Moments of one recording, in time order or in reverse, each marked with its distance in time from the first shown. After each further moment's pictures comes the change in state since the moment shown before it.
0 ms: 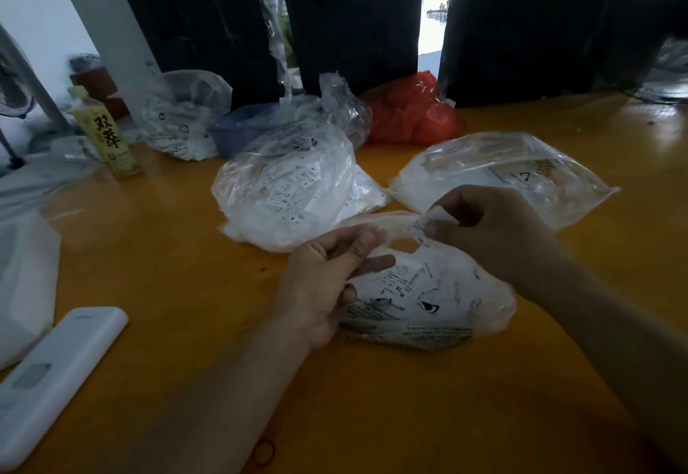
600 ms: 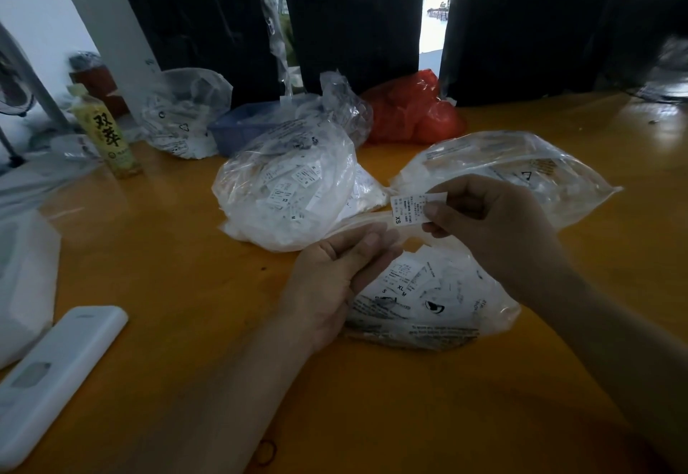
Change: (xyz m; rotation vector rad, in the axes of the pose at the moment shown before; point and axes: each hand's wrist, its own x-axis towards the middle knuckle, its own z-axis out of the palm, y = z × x) left_hand 0.003 -0.003 0.004 -0.217 -0.089 -0.038; right_hand -0.008 -0.014 0.008 0.253 0.066 -0.068
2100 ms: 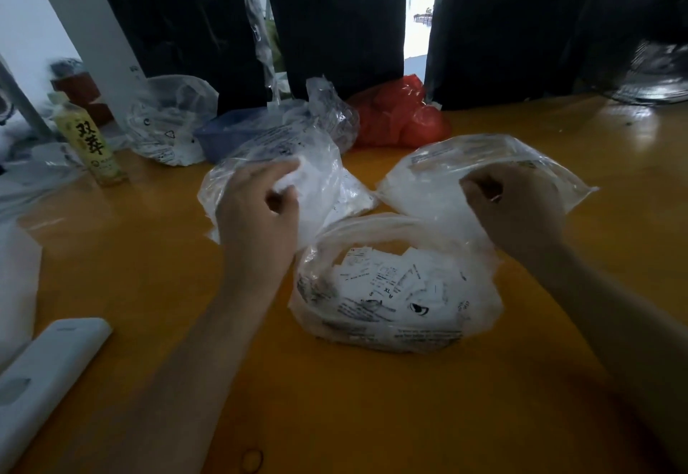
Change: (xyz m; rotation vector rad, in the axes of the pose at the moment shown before) left_hand 0.019 0.056 -0.015 1.330 0.486 0.920; right_hand 0.029 0.035 -0.038 -0.665 0.269 -0.109
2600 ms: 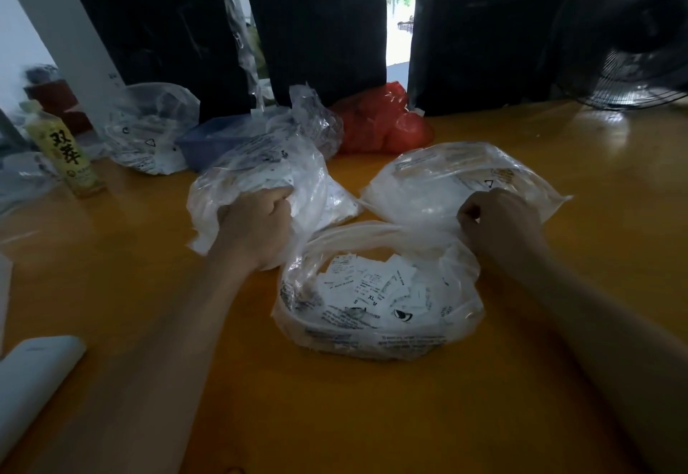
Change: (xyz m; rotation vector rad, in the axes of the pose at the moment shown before) left_hand 0.037 -0.029 0.023 0.276 -0.577 -0.193; right_hand 0.007 0.046 0.012 -0.343 -0.198 0.105
